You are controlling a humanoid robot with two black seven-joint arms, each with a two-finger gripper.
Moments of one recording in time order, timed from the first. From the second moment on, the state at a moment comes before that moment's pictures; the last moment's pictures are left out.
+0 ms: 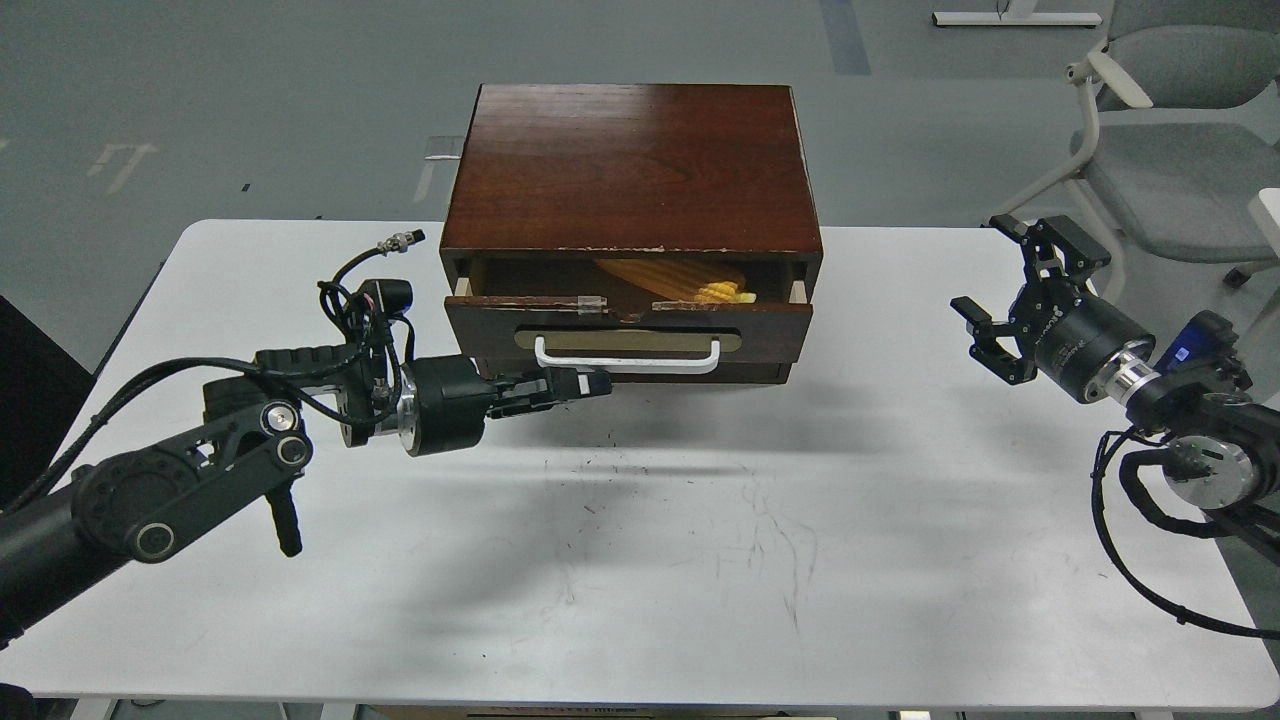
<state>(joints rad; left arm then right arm) -0.64 0.48 -0.61 -1.26 1.35 -0.46 -0.30 0.76 -0.66 0.17 0.89 0.00 0.34 0.49</state>
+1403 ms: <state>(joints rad) -0.66 0.47 -0.62 -1.19 1.27 -0.49 -0.31 0.75 -0.66 0.17 0.89 -0.01 0.34 0.49</state>
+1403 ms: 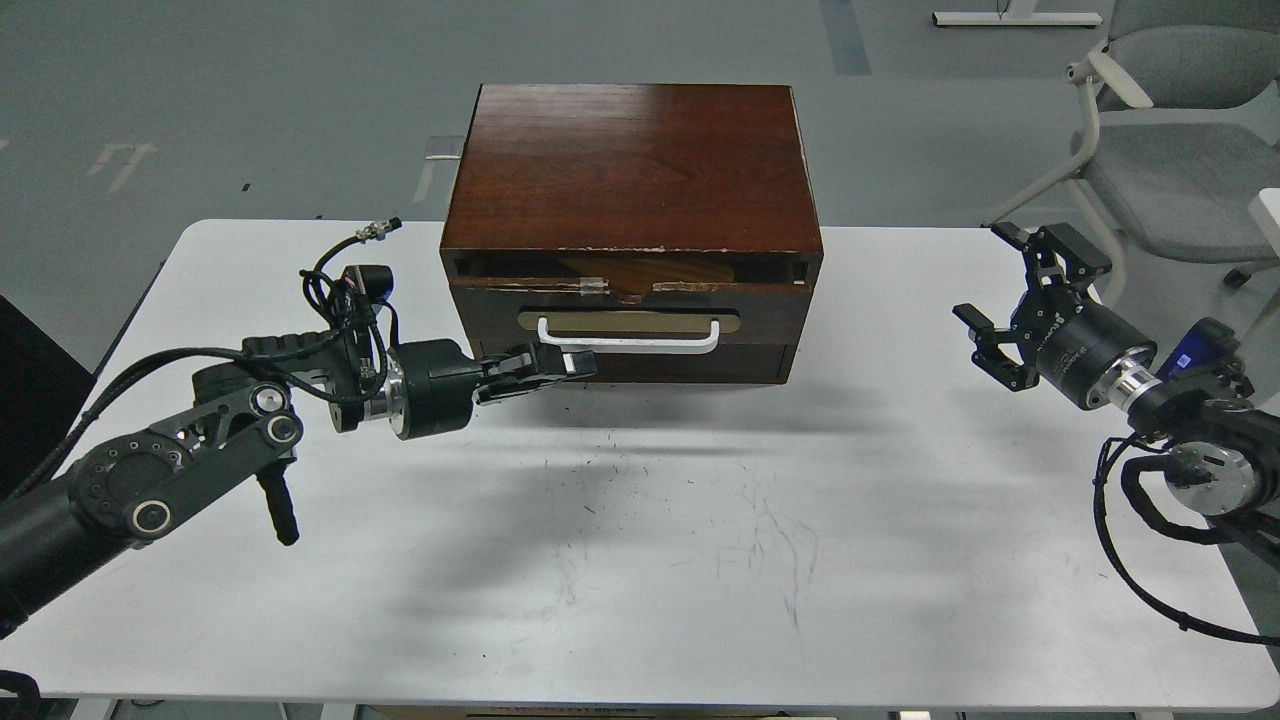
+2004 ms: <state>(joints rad) -0.67 0.47 -0.63 -1.13 1.27 -0.48 -0.31 0.75 -0.66 0.17 0.89 -0.01 0.34 0.49</state>
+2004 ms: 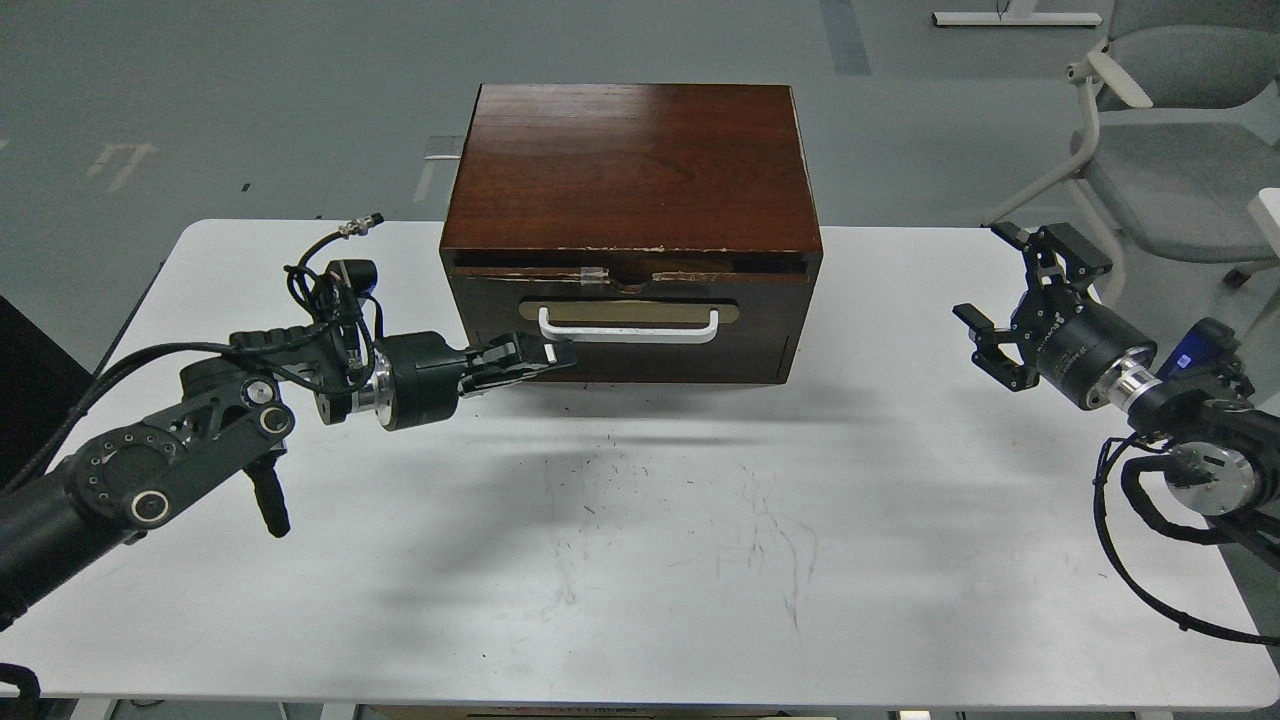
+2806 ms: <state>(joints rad) -0.70 0.45 -0.63 -1.06 1.27 -0.47 -0.32 0.75 -0.67 0.17 0.89 0.00 0.34 0.49</state>
